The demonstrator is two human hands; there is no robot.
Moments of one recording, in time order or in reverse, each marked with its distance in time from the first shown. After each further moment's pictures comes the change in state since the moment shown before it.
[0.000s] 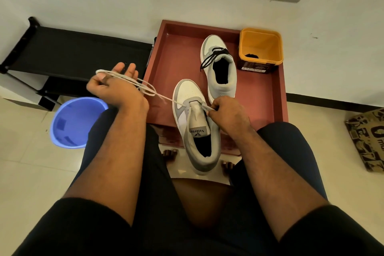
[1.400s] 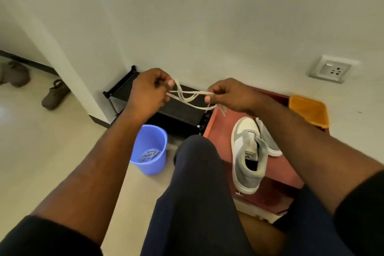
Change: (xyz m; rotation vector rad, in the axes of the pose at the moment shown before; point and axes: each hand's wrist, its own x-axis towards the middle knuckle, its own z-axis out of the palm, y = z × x) left_hand 0.062 0.214 -0.075 0.791 -0.750 0.449; right_hand -0.010 -0.226 -0.076 0.279 -0.262 -0.570
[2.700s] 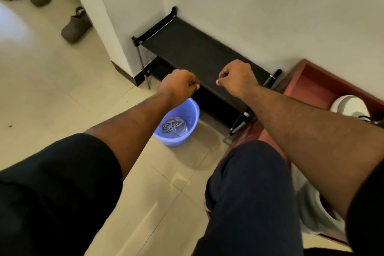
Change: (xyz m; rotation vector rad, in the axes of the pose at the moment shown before) left_hand 0.090 -0.242 -0.009 0.610 -0.267 -0.156; right_hand 0.209 0.045 0.169 -0.362 0.085 0.211
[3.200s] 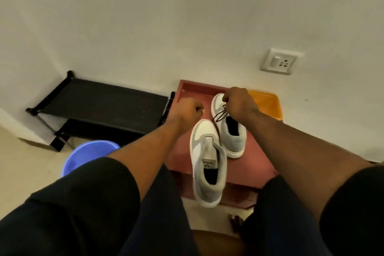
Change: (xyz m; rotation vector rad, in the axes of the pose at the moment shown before) left_hand -0.030 0.311 0.090 -0.083 -0.151 0.373; right_hand -0.158 0.225 -0.193 -0.123 0.289 0.262
